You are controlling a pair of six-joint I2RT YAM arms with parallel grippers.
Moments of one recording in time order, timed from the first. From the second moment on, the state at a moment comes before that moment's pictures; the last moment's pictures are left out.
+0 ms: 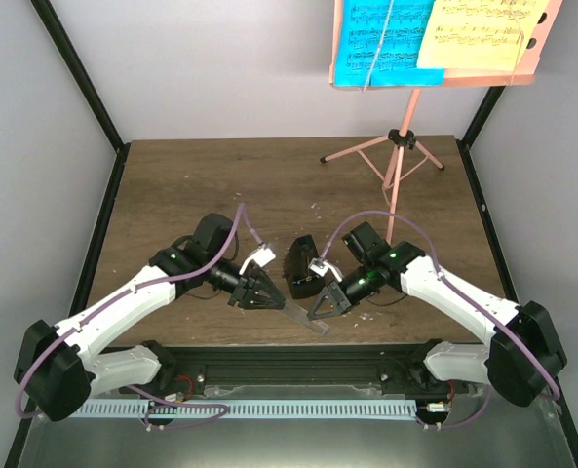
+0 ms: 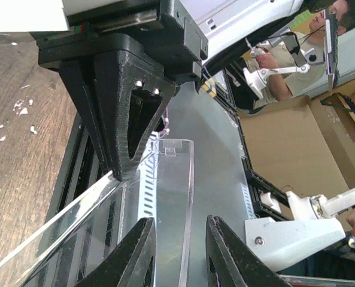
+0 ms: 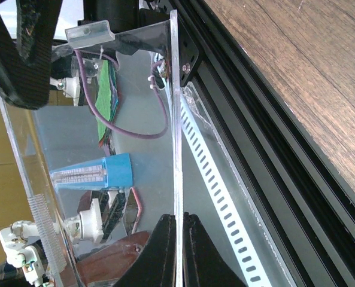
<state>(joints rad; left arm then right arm) -0.66 1.14 0.82 -0.48 1.18 -0.07 0.65 1.22 0.82 -0.78 -1.06 0.18</state>
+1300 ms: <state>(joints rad) -0.67 1.14 0.81 -0.49 1.23 -0.05 0.66 1.25 0.87 -0.86 -1.06 0.12</state>
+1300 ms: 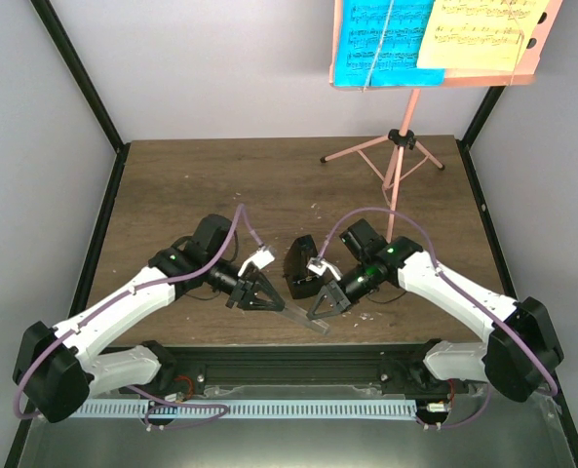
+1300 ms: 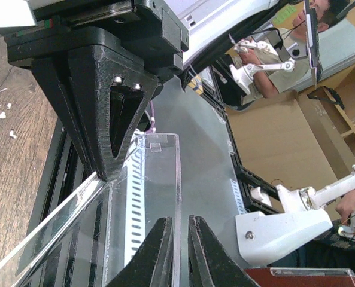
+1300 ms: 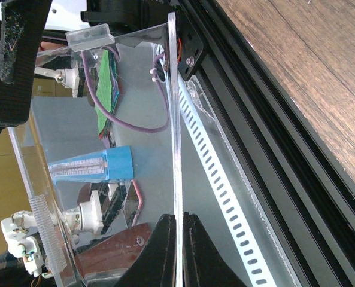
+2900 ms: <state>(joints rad) -0.74 0.93 0.61 0.56 0.47 -0.95 0.59 0.73 0.56 0.45 -0.42 0.90</state>
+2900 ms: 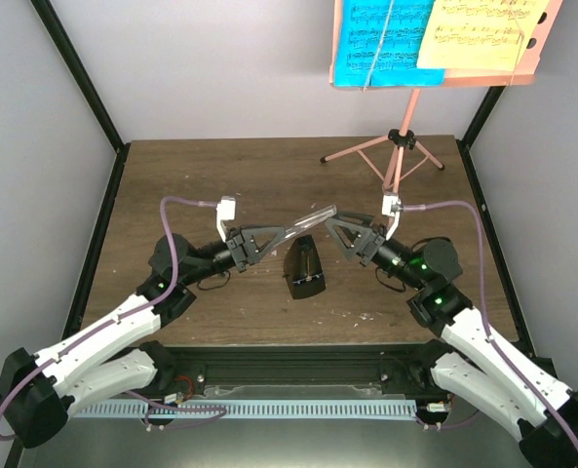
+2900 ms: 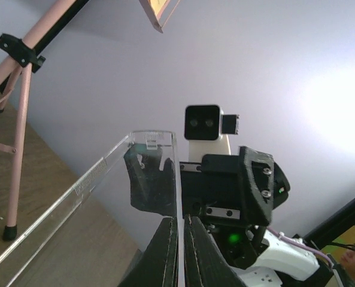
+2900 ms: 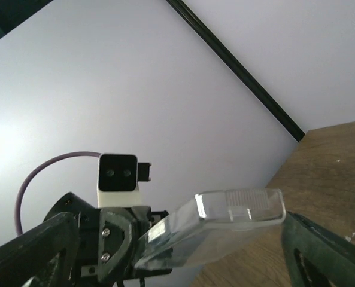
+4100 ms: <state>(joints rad) -0.77 0.97 0.64 0.61 0.45 -1.00 0.63 0.89 0.60 0.63 -0.41 0.91</state>
